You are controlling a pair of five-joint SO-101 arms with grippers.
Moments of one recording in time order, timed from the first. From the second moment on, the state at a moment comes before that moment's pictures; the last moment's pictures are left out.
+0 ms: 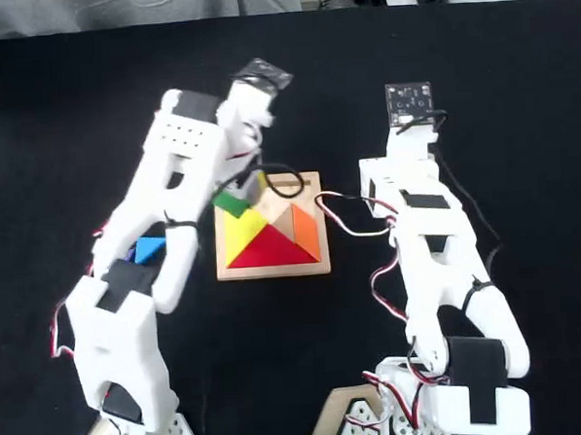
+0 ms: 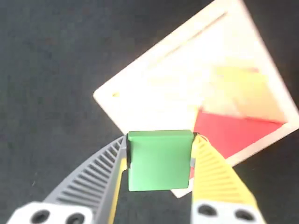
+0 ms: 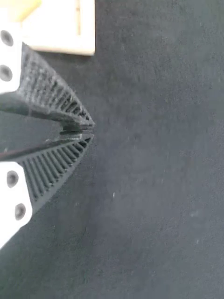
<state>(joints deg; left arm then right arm) 14.7 24.8 -21.1 84.8 -16.4 5.4 -11.6 49.8 16.4 5.1</state>
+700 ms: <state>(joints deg) 21.6 33.3 -18.8 72.7 -16.4 8.1 -11.6 49.8 16.2 5.1</state>
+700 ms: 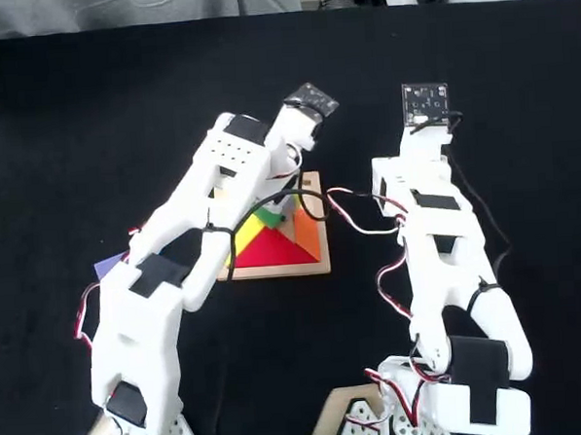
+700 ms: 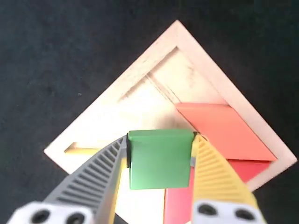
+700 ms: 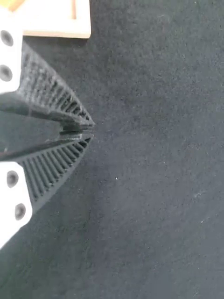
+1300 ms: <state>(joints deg) 21.1 35.1 -18.8 69.1 -16.5 8.1 -11.6 49.8 16.2 5.1</state>
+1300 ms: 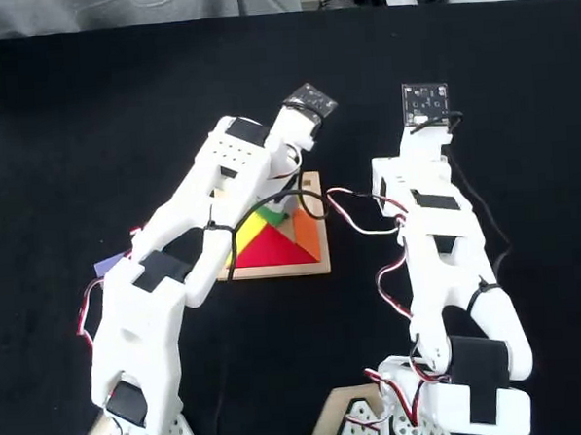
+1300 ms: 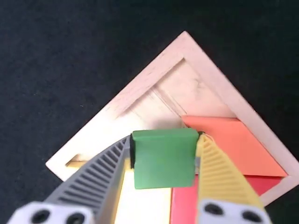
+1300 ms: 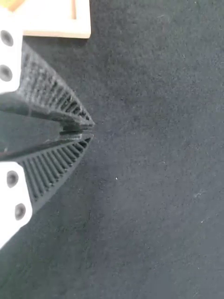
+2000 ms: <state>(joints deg) 17.3 35.1 -18.8 66.1 -20.8 8.1 -11.6 49.8 16.2 5.1</state>
